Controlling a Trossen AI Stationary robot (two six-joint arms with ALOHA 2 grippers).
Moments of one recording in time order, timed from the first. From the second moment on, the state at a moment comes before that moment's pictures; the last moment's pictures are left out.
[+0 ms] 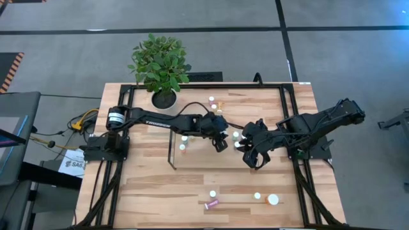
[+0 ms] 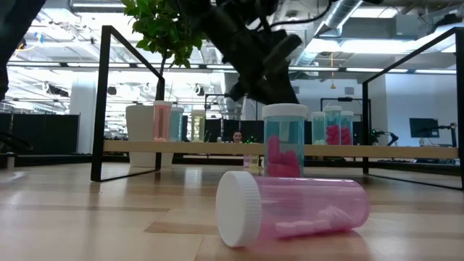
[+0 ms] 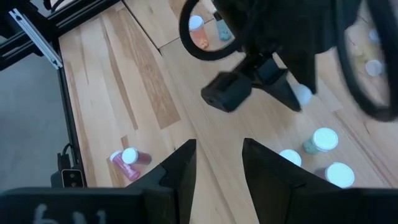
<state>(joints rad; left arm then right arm) 0.03 1.98 1.49 -0.26 -0.17 -0.28 0.36 1.30 1.35 -0.92 0.31 0.78</state>
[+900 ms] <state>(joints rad) 0.03 2.00 1.48 -0.32 -0.08 -0.27 0.36 1.30 1.35 -0.90 0.31 0.78</state>
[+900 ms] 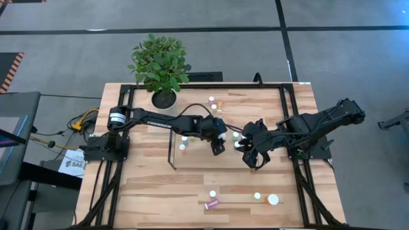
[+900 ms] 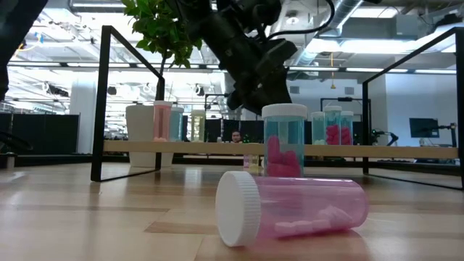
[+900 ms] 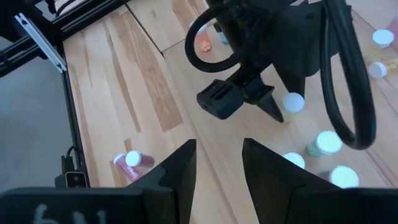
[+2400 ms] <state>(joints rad) -0.49 1.91 1.48 -0.37 -0.43 -0.54 0.36 1.30 1.35 -0.88 0.31 0.78</state>
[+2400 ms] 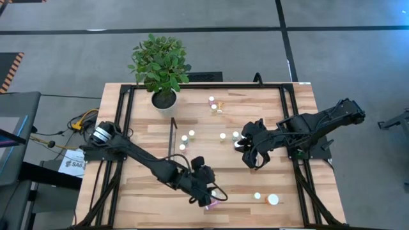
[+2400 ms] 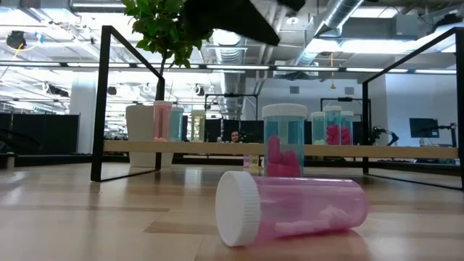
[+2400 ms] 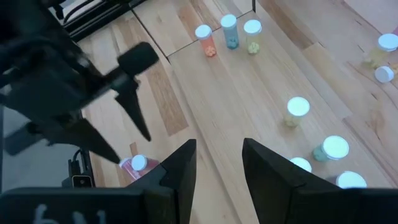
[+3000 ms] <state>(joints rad) -0.49 1.97 1.48 -0.36 -0.23 -0.36 0.36 1.30 1.35 -0.88 0.31 0.78</state>
